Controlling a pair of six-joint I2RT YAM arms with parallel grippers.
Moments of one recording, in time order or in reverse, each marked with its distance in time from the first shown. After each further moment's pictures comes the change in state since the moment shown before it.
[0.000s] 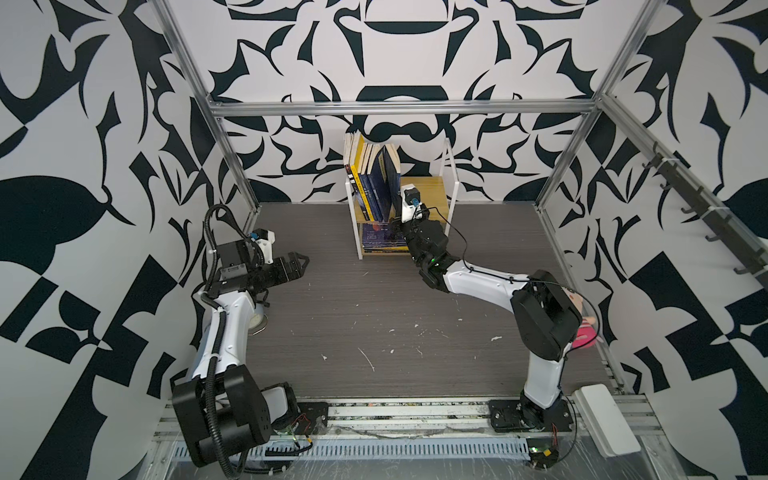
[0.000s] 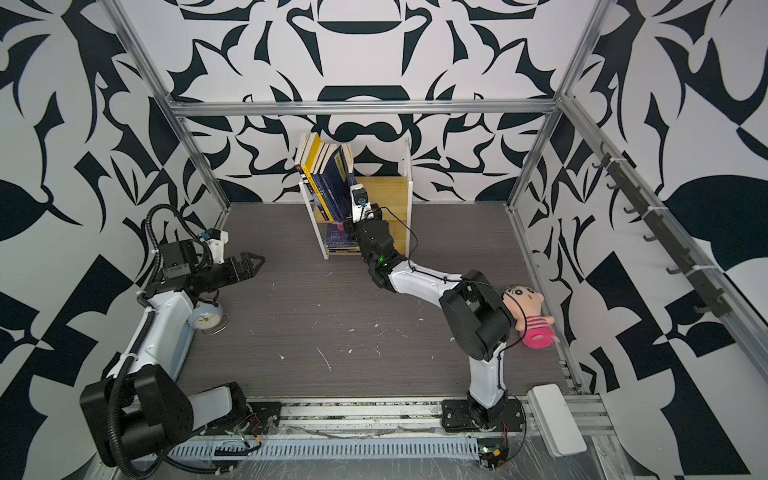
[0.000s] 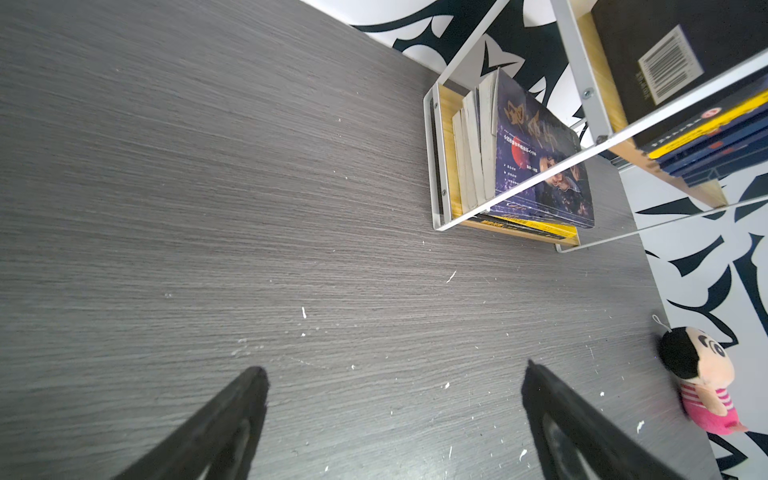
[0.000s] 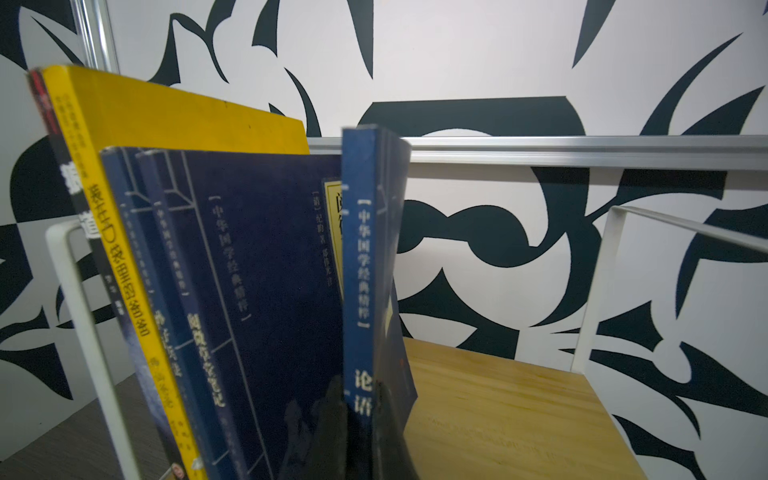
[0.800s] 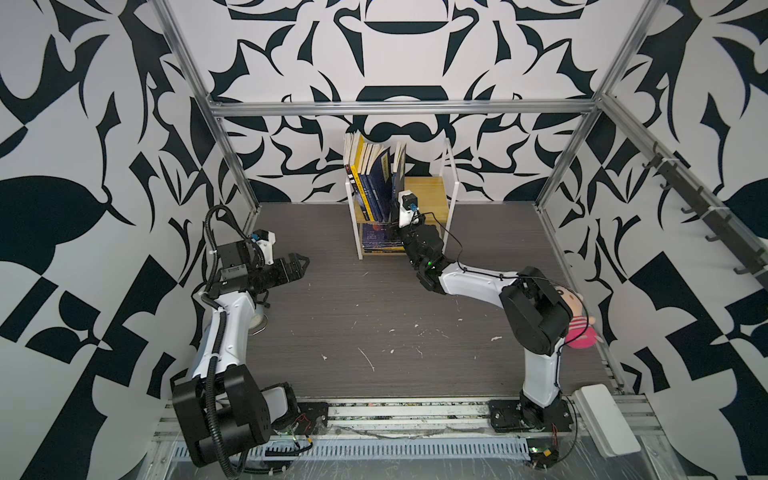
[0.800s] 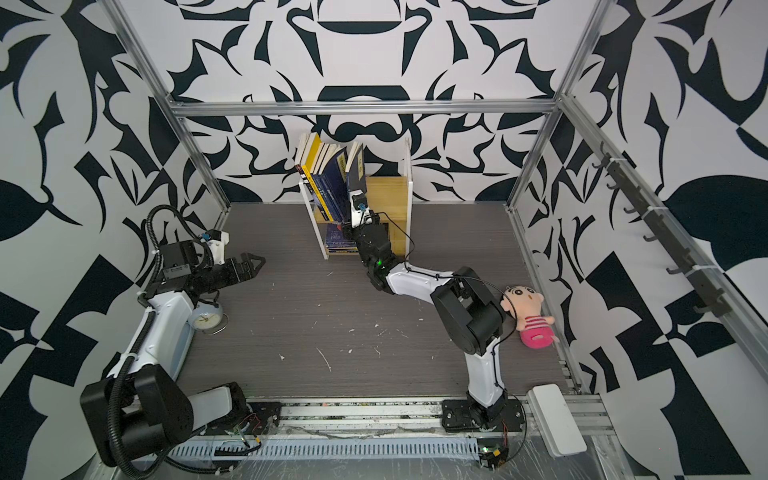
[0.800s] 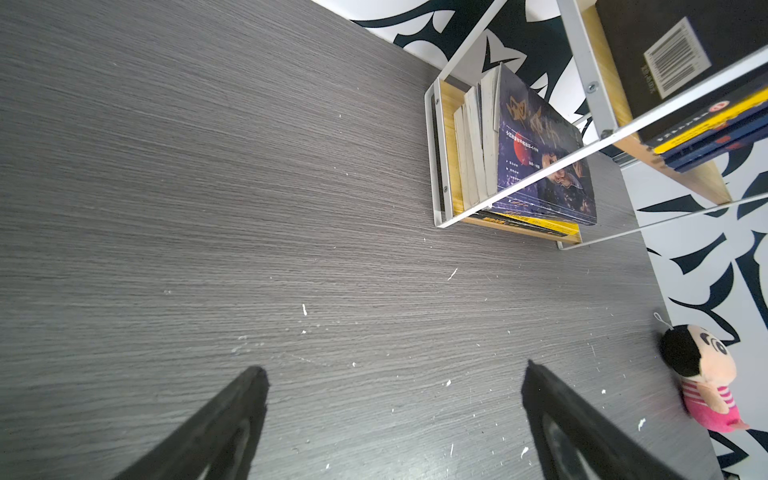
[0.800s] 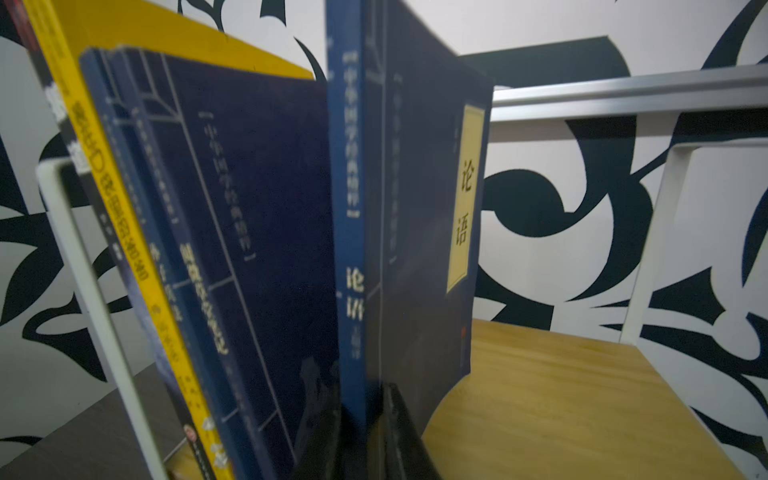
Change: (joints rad) left arm 0.000 0.000 -0.003 0.000 -0.001 0.005; right arm -0.006 0.045 -0.035 0.026 -0.053 0.059
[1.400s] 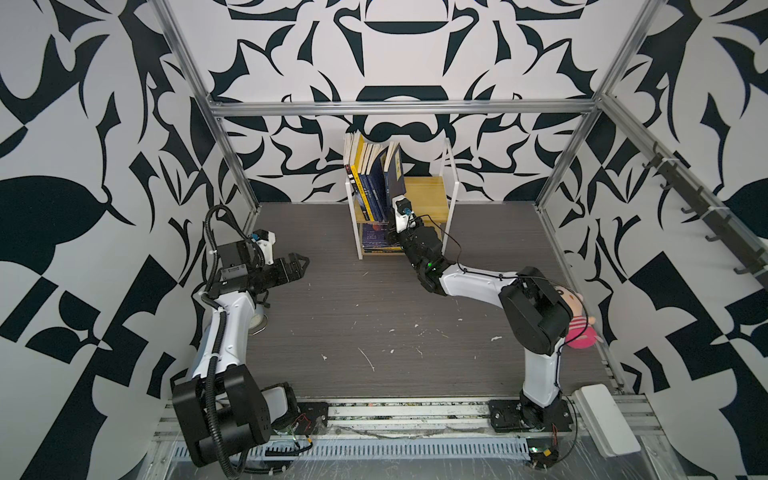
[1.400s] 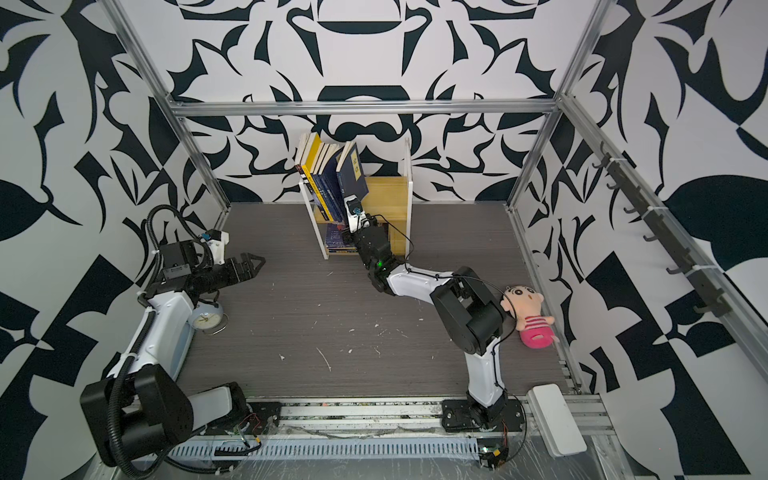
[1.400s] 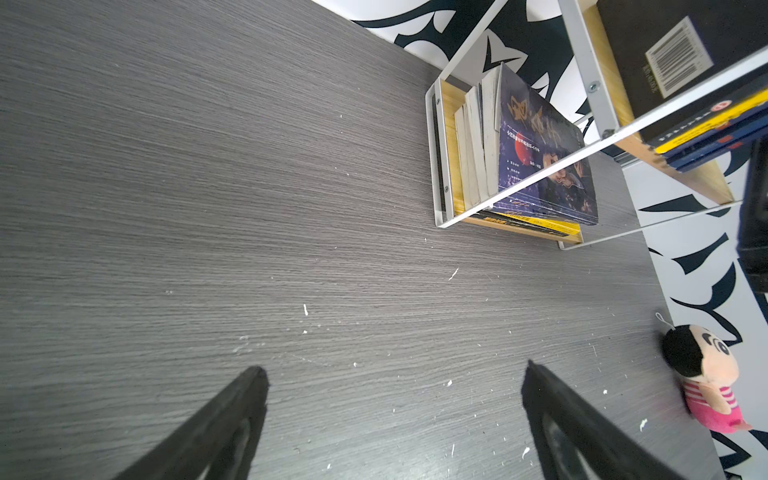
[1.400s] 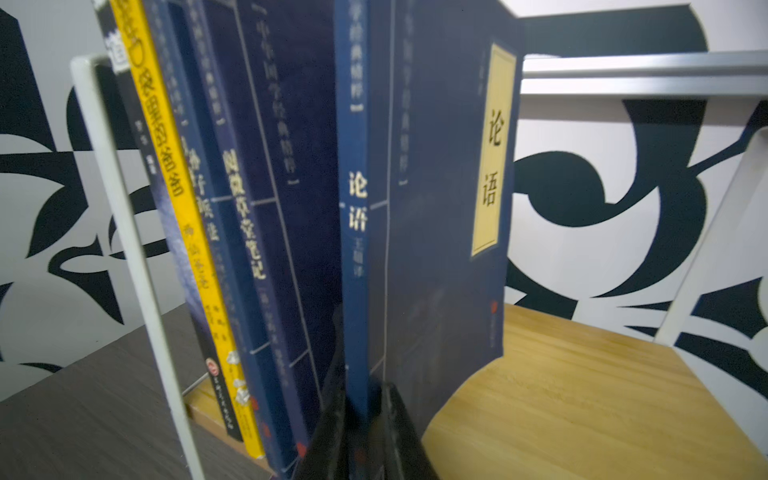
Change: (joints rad) left arm 0.000 0.000 0.000 0.000 -0.002 0.002; right arm -0.001 0.000 -0.015 -0.047 -0.080 -0.055
